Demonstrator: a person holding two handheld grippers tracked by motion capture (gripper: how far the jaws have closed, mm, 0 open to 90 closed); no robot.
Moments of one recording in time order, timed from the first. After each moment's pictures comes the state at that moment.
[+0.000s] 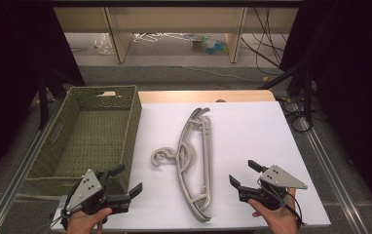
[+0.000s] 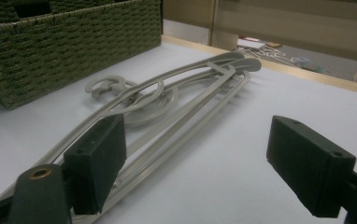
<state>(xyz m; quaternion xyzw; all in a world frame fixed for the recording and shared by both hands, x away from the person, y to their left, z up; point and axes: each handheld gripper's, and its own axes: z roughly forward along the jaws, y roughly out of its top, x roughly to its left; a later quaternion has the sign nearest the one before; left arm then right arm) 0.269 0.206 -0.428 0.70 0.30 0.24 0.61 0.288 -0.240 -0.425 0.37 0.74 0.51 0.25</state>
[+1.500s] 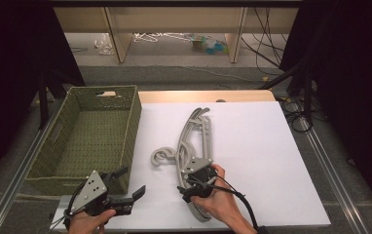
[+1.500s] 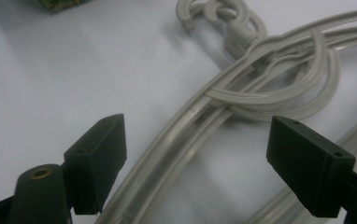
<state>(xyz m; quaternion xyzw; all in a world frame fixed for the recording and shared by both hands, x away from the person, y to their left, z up) 0.267 0.199 -0.430 0.71 0.30 0.23 0.60 0.333 -0.087 -0.445 0.27 0.89 0.32 0.16</state>
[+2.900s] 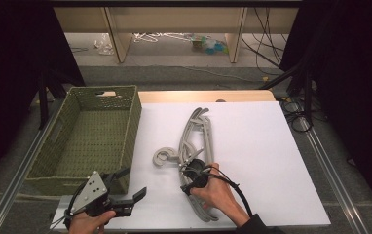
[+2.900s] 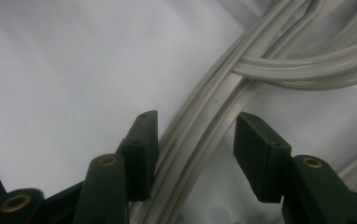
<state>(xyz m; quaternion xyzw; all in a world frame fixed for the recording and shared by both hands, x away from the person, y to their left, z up) 0.264 0.197 -0.429 0.71 0.29 0.22 0.60 0.360 -0.083 -0.451 0.33 0.92 0.23 0.04</state>
